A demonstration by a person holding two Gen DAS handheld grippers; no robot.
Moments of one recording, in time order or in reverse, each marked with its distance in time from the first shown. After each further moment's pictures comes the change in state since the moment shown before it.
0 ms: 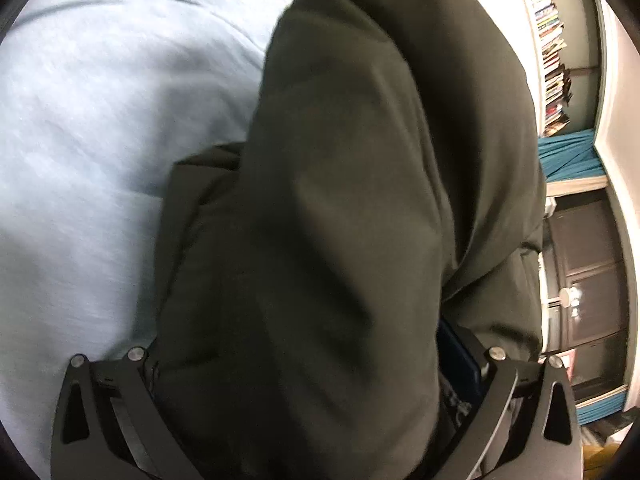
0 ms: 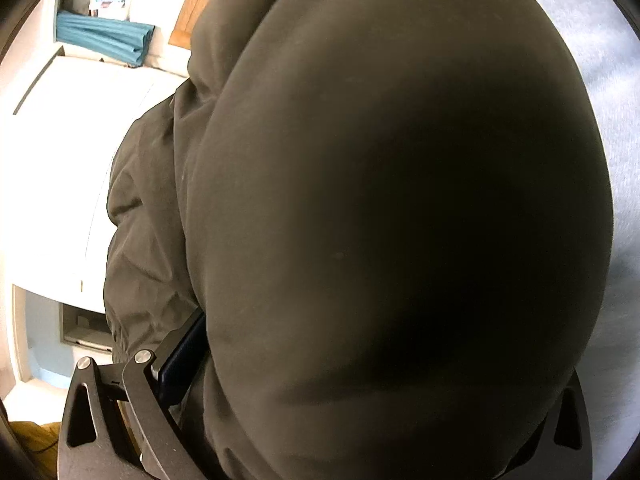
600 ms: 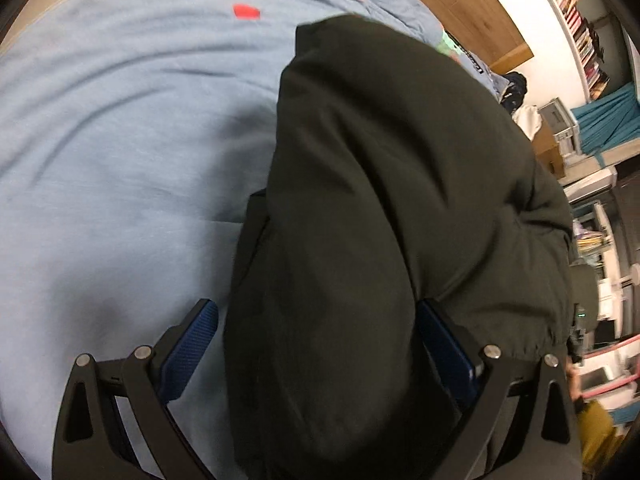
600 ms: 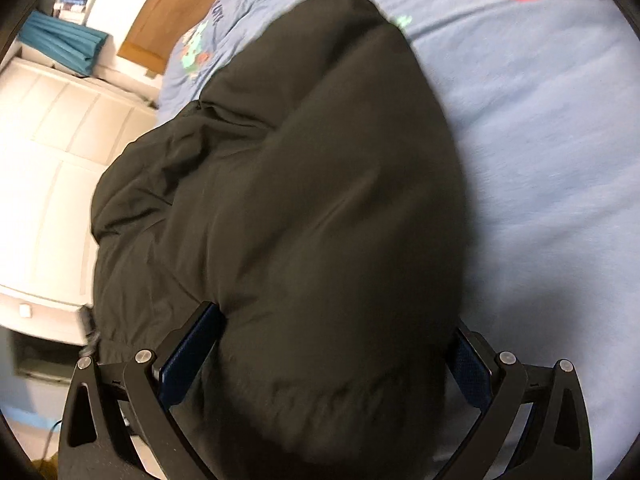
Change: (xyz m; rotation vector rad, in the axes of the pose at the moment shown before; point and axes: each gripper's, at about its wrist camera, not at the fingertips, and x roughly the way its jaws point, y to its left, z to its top) left arm -0.048 -0.029 0.003 0.113 -0.022 0.307; right arm -0.063 0.024 -0.020 0.049 -0.043 -0.250
